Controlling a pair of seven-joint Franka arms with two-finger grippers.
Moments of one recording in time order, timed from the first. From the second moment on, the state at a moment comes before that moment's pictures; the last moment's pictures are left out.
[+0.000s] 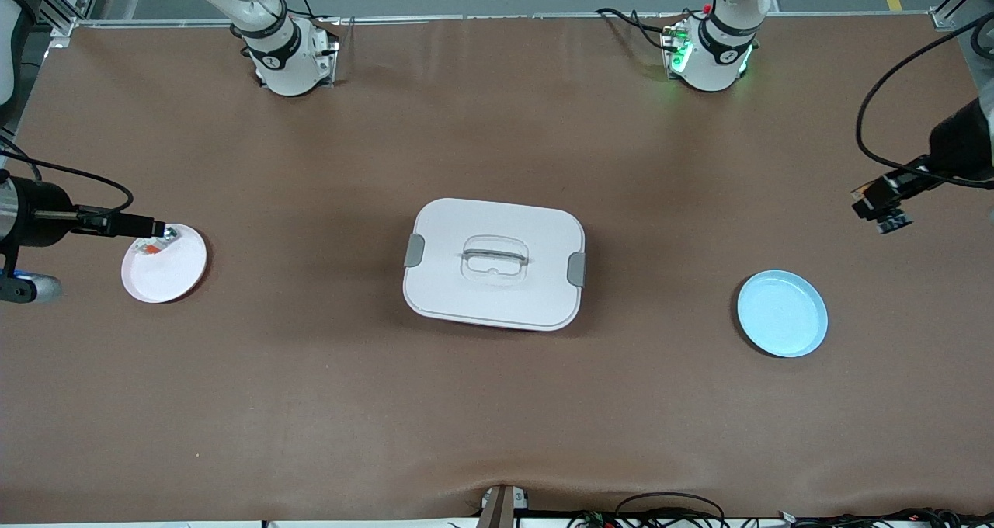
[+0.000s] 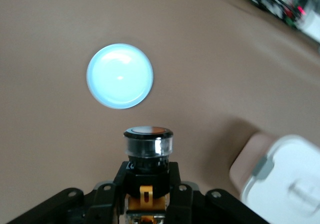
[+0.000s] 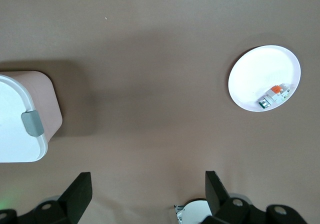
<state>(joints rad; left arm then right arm) 0.47 0.06 -0.49 -1.53 -0.08 1.64 -0.56 0.00 0.48 -0.01 -0.96 0.13 1.16 0.18</state>
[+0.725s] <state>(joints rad) 0.54 0.13 -0.48 -1.69 0.02 1.81 -1.01 -0.01 0.48 -0.01 -1.00 0.10 1.16 0.15</state>
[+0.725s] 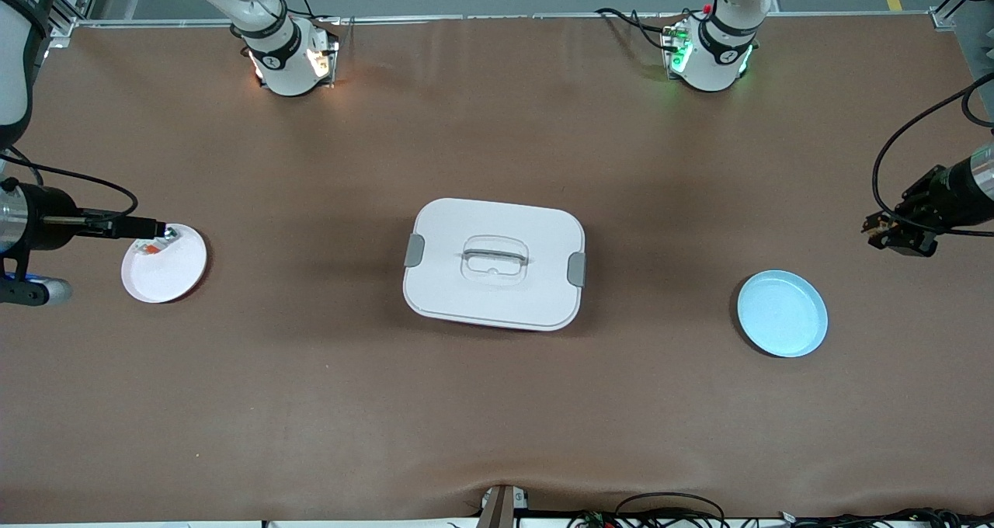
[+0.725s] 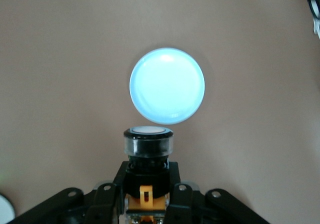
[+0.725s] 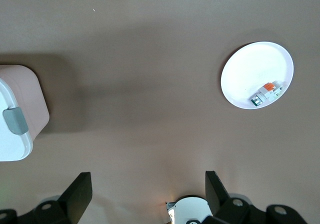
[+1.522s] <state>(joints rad) 0.53 0.35 -0.49 -1.80 0.25 2.10 -1.37 -0.02 0.48 -0.01 -1.10 0.08 1.22 0.06</state>
